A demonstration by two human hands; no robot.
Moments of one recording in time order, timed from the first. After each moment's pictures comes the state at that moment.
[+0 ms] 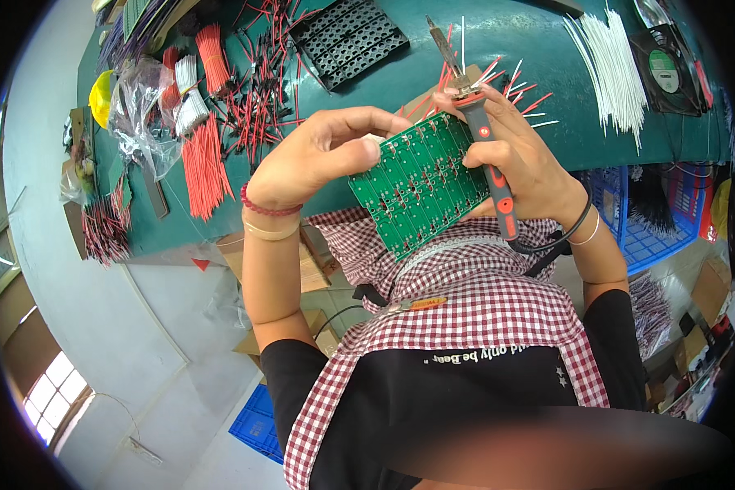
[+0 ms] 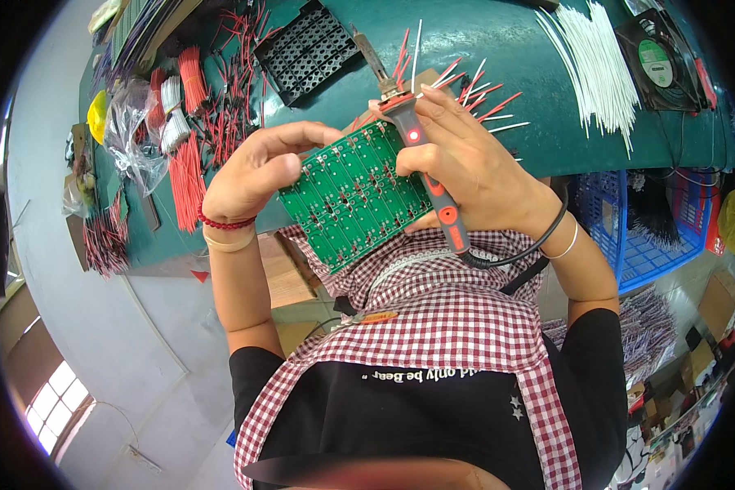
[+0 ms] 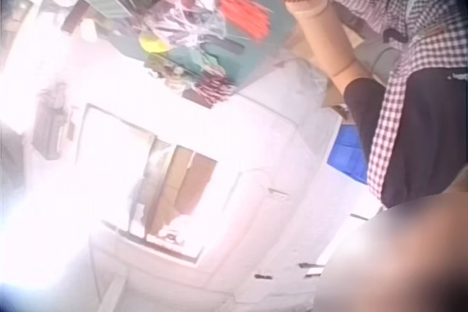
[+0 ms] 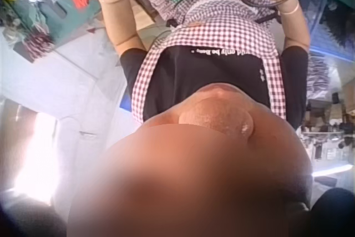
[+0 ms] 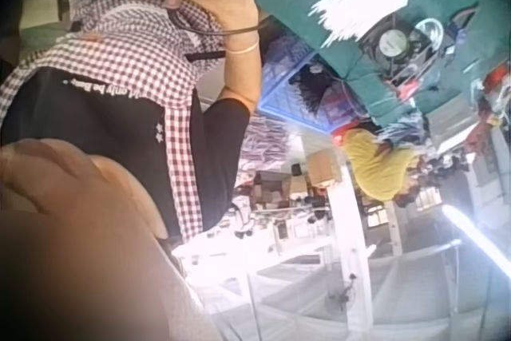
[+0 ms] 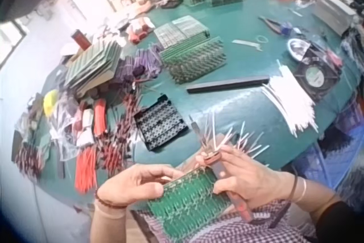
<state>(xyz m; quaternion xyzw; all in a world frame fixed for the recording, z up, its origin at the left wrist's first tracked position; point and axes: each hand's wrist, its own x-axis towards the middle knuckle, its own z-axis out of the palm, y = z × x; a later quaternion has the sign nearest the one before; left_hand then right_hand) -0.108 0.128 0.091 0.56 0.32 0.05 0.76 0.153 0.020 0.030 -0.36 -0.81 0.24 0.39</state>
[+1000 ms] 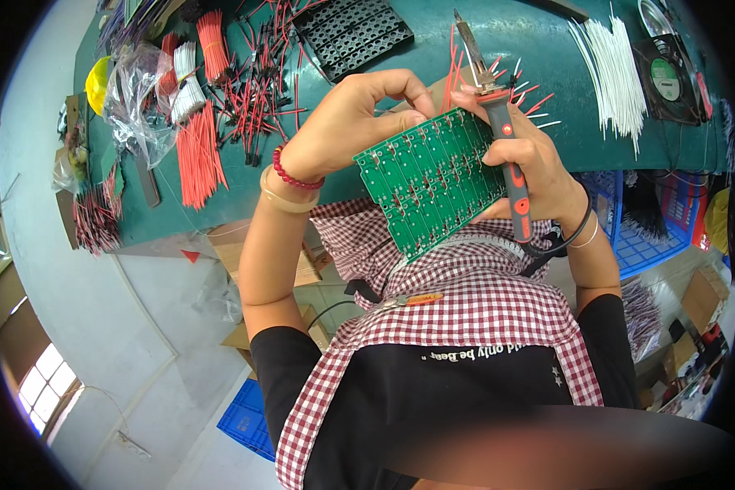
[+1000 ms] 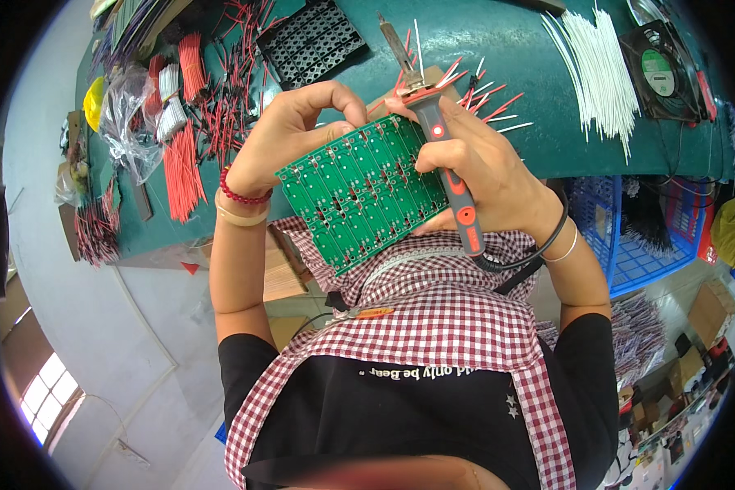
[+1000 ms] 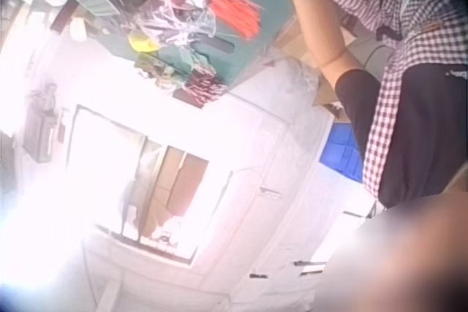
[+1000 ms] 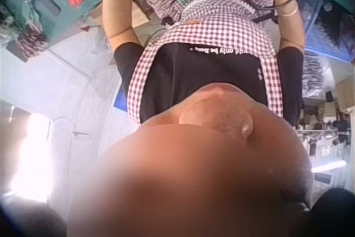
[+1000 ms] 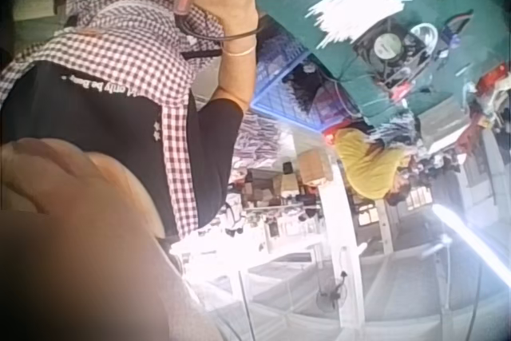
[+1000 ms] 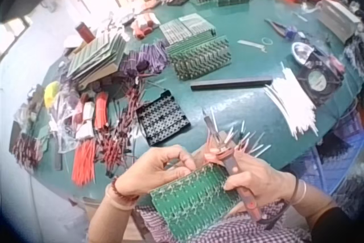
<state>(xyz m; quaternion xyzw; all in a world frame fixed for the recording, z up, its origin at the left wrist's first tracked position) -0.074 0.136 0.068 0.70 0.28 0.11 0.64 0.163 0.014 0.028 -0.35 -0.78 0.31 0.43</state>
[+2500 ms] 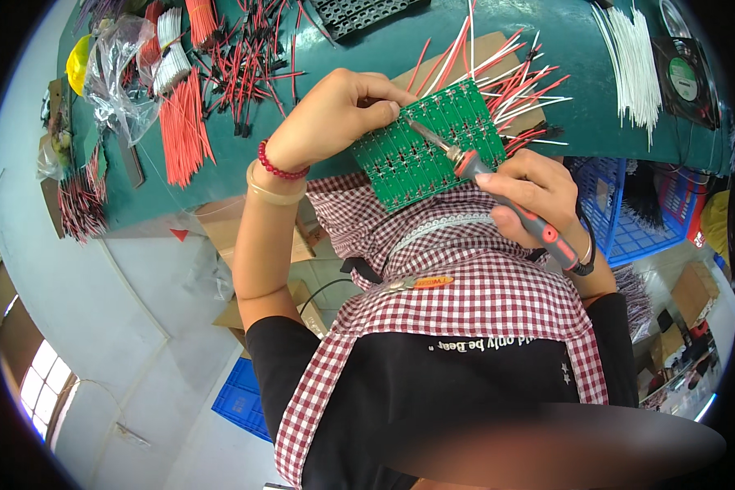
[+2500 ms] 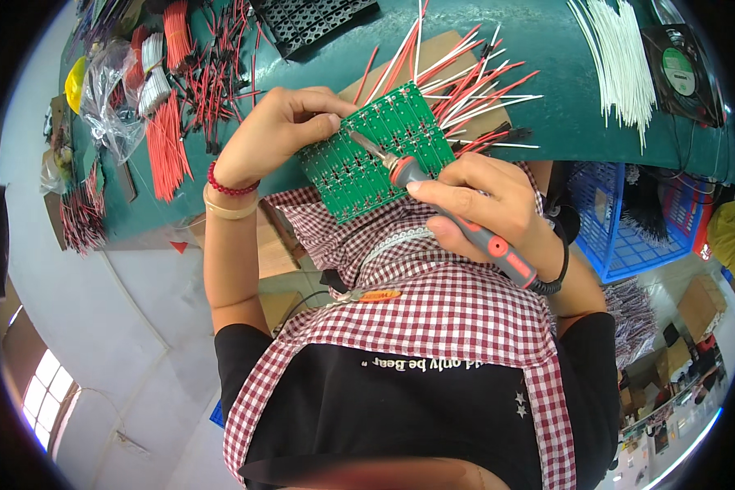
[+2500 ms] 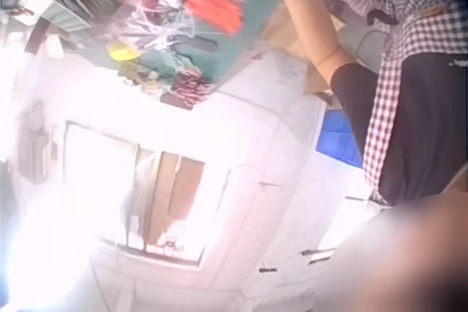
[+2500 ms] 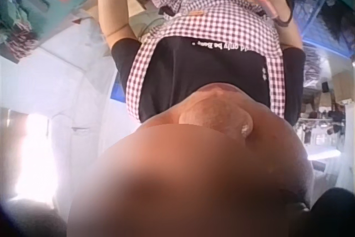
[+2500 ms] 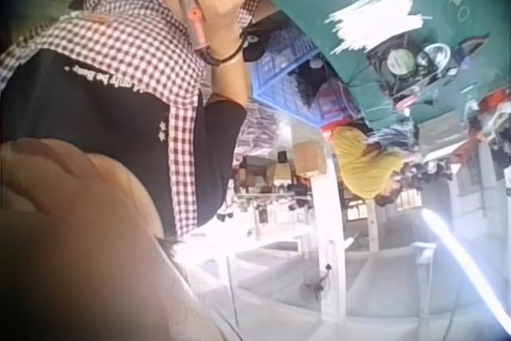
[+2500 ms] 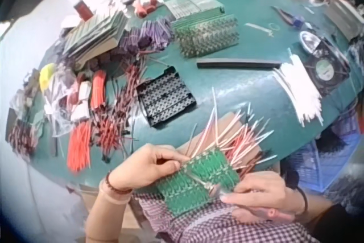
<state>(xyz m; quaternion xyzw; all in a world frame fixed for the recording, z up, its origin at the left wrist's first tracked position) -0.113 0.125 0.040 0.67 0.37 0.00 0.65 0.138 -0.031 0.036 -0.41 -0.75 0.29 0.42</state>
